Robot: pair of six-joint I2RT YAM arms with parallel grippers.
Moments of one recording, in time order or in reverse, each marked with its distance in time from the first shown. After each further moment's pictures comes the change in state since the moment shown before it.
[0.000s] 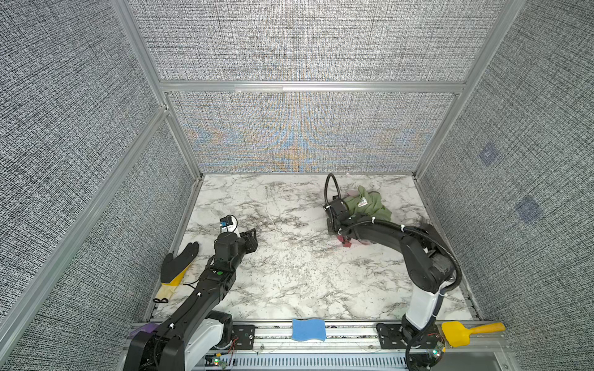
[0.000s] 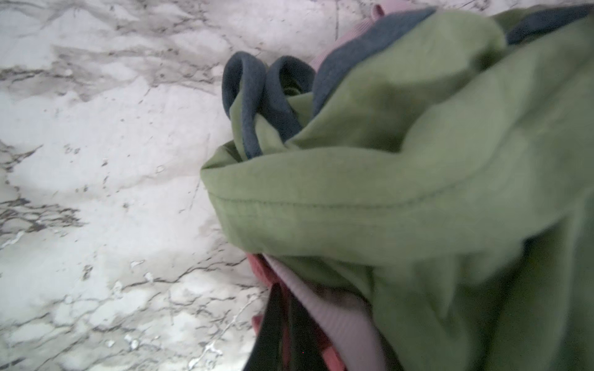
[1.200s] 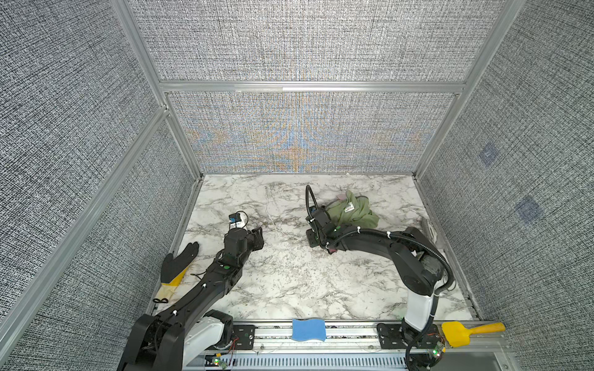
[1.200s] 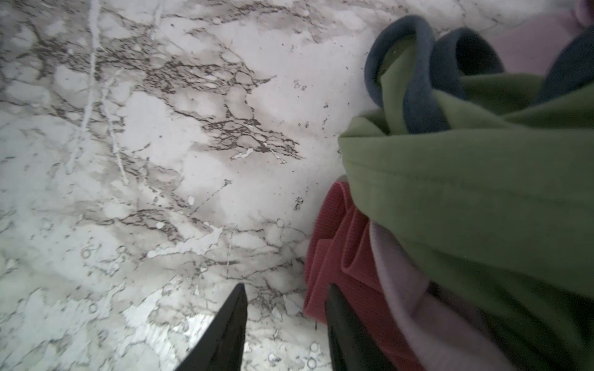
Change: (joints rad) left arm -0.079 0.066 0.044 -0.008 -0.087 0.005; right arm 0.219 0.096 0.023 0.089 -0.161 0.002
